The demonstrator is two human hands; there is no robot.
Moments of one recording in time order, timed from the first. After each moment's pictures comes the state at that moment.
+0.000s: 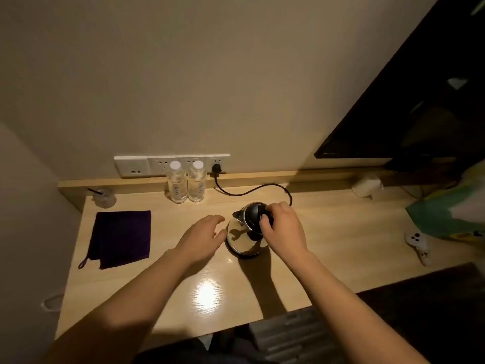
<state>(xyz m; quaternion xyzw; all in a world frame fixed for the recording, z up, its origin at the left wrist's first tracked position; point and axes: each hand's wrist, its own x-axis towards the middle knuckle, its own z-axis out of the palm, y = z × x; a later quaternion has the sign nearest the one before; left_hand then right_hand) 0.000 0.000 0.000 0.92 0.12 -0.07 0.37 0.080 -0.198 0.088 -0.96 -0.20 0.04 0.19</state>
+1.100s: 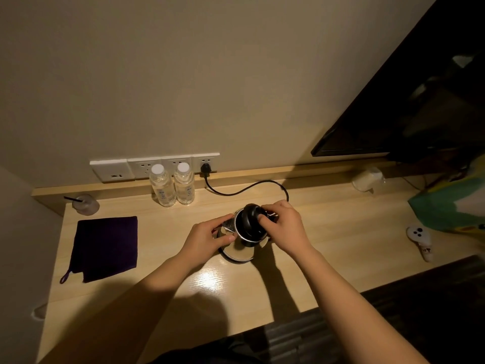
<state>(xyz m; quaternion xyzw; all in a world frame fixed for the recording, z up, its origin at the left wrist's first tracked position) 0.033 -0.017 -0.022 0.77 0.15 -0.06 0.62 0.134 -0.218 0.066 -0.91 -0.14 0.15 0.34</state>
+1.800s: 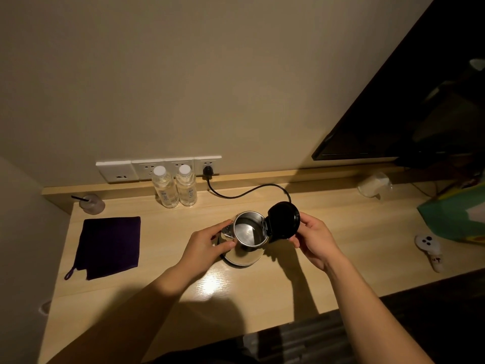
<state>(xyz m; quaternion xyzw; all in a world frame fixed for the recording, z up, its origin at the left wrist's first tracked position) 0.021 -0.031 -0.016 0.79 0.19 -0.04 0.58 0.156 -0.290 0.055 -0.69 0.02 0.33 0.65</state>
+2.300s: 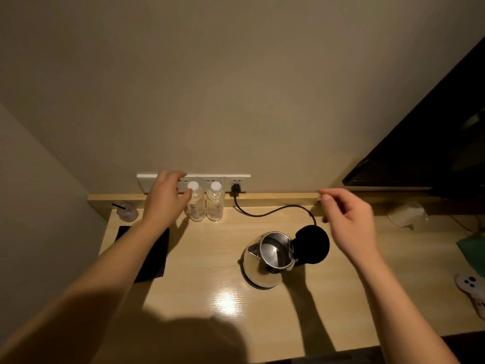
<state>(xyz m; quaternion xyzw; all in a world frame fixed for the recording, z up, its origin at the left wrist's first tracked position) 0.047 0.134 0.068 0.89 0.30 0.14 0.30 0.162 -0.220 0.169 -0.87 -0.17 -0.01 0.47</state>
